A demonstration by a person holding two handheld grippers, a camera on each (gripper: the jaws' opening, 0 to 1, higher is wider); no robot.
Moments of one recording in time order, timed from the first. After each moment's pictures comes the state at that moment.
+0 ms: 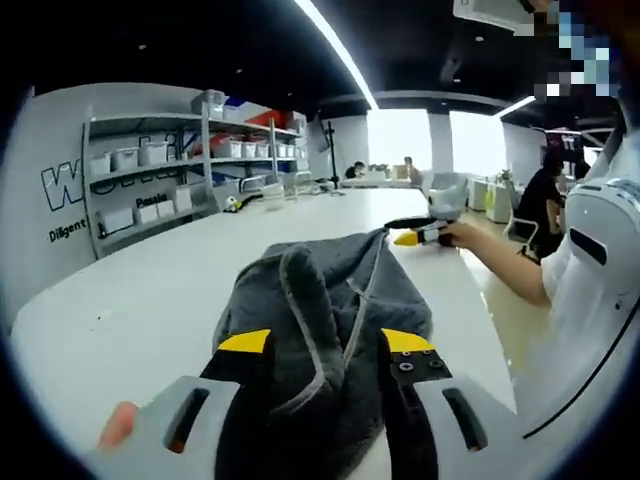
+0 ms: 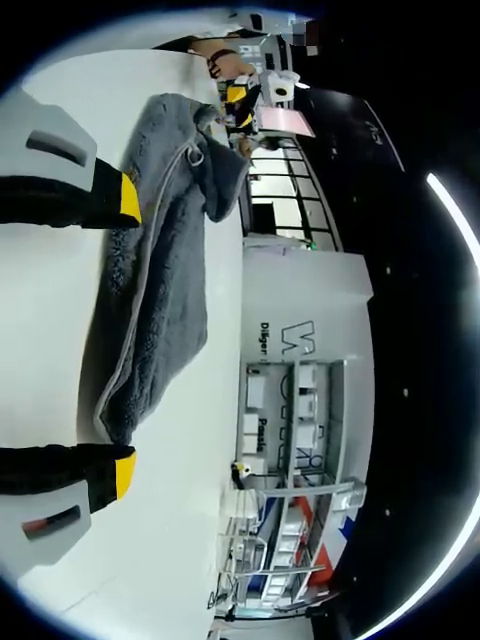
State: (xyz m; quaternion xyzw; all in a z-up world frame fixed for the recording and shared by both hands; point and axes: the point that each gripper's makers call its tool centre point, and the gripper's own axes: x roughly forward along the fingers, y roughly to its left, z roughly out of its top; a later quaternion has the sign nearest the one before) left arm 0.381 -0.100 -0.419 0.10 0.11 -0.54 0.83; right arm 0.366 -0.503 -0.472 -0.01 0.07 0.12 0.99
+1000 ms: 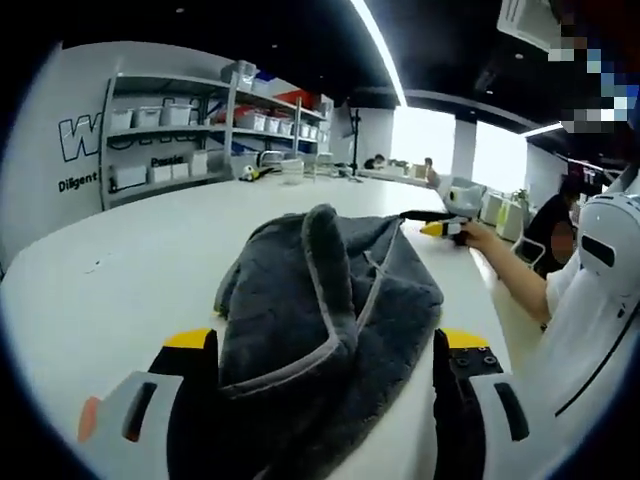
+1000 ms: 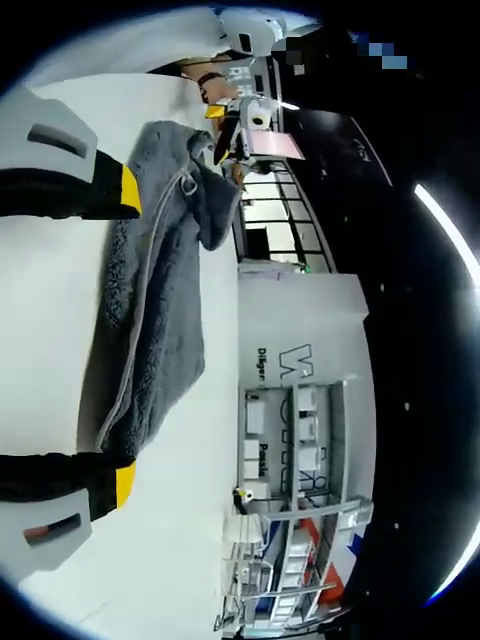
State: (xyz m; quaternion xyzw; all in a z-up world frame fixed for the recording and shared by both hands) left arm 0.389 -0.093 -0.449 0.07 0.18 -0.52 0.83; right arm 0.359 -0.483 -0.470 0.01 0.06 0.18 0.98
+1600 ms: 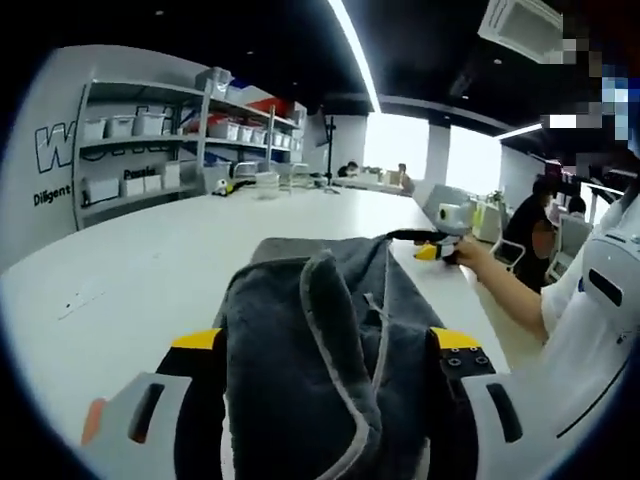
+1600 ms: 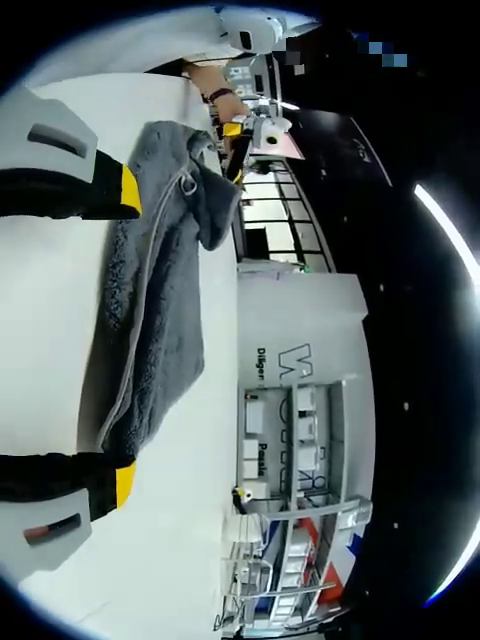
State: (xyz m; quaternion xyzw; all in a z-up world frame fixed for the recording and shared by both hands) left arm 0.429 -0.139 -0.424 0.06 0.16 -0.58 0.80; right arm 0.359 -0.484 -0.470 0.01 0.06 0.18 0.98
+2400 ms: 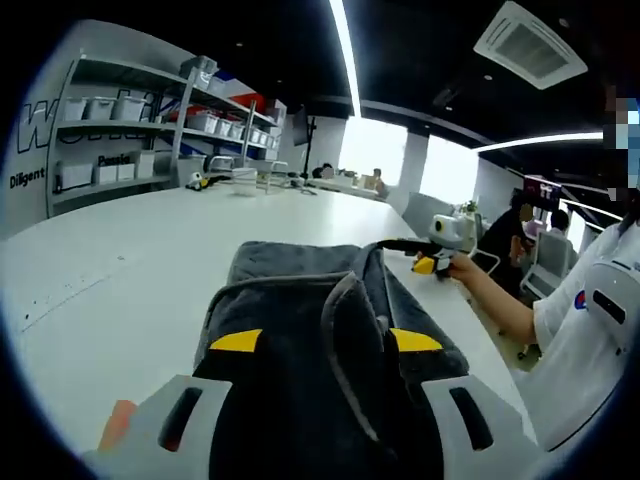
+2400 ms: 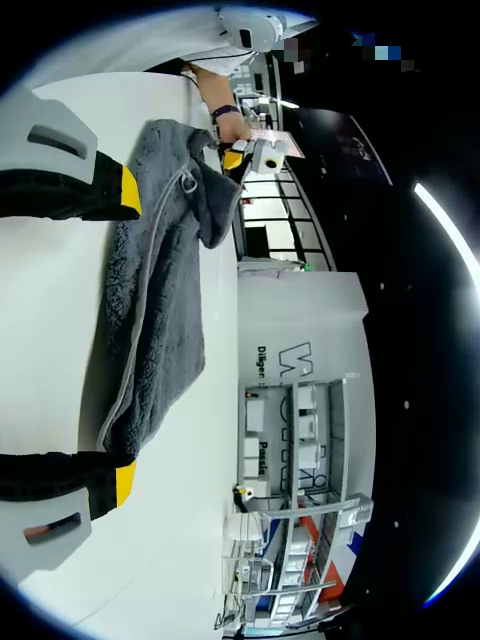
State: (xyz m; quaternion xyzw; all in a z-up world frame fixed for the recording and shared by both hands) left arm 0.458 -0.183 -0.434 0.02 0.18 -0.63 0.76; right arm 0.359 -0.486 -0.471 0.01 0.06 0.18 0.98
